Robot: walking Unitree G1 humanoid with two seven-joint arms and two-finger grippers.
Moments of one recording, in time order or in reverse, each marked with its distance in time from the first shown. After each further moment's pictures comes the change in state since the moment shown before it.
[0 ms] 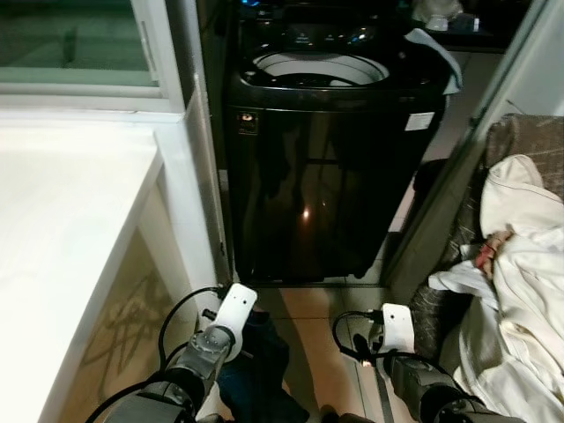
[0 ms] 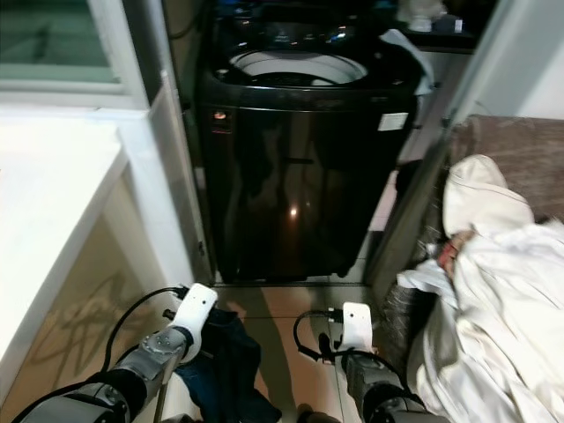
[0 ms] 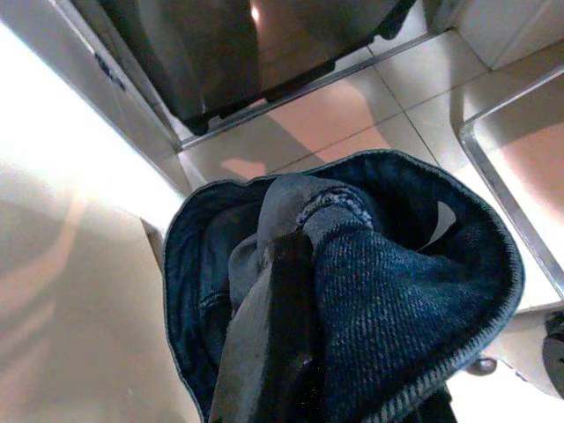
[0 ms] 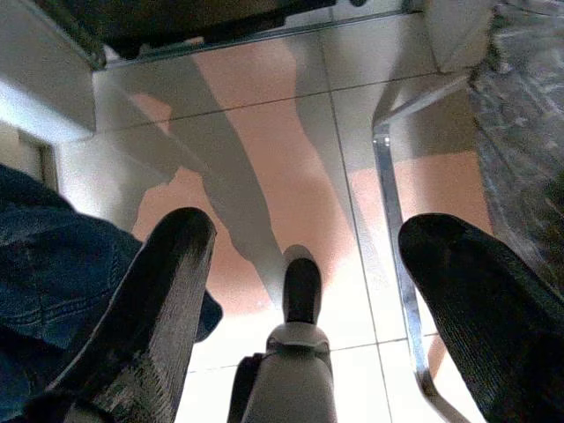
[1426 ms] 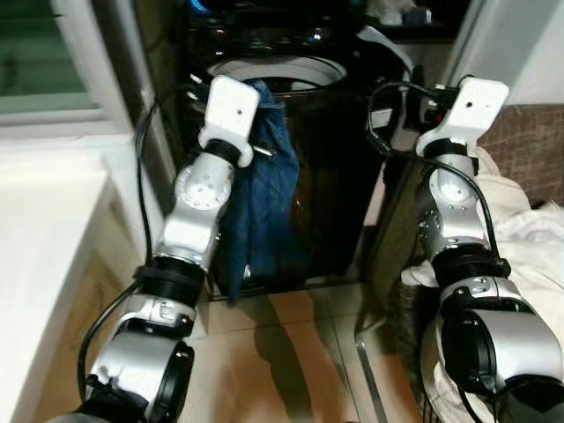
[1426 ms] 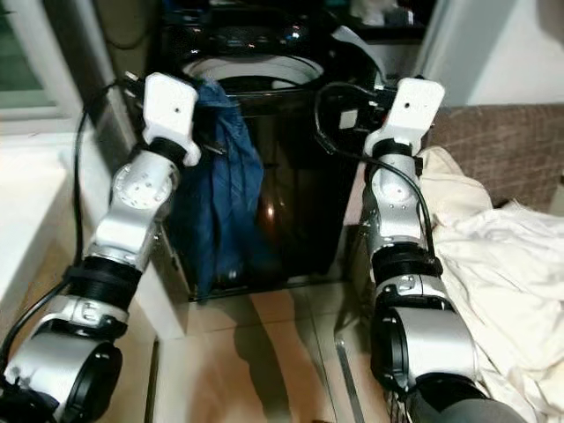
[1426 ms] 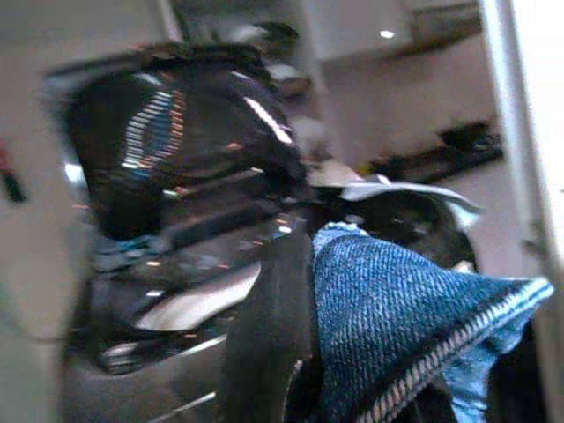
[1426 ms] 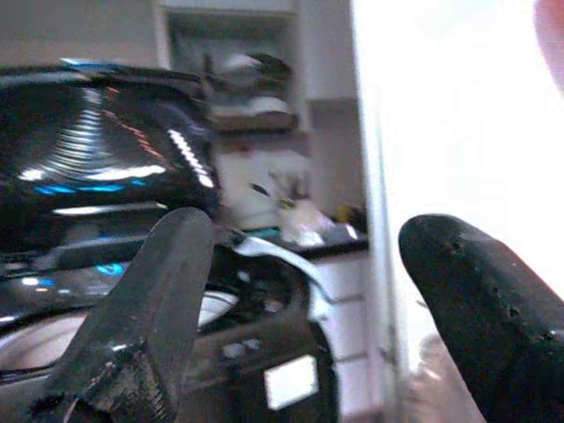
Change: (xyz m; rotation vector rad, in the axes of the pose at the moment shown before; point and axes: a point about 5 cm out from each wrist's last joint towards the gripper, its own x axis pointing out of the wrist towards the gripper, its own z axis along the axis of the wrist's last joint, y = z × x) left arm -0.112 0.044 0.271 0.165 -1.119 0.221; right arm -0.135 0.021 0.296 0.012 -1.381 -0.055
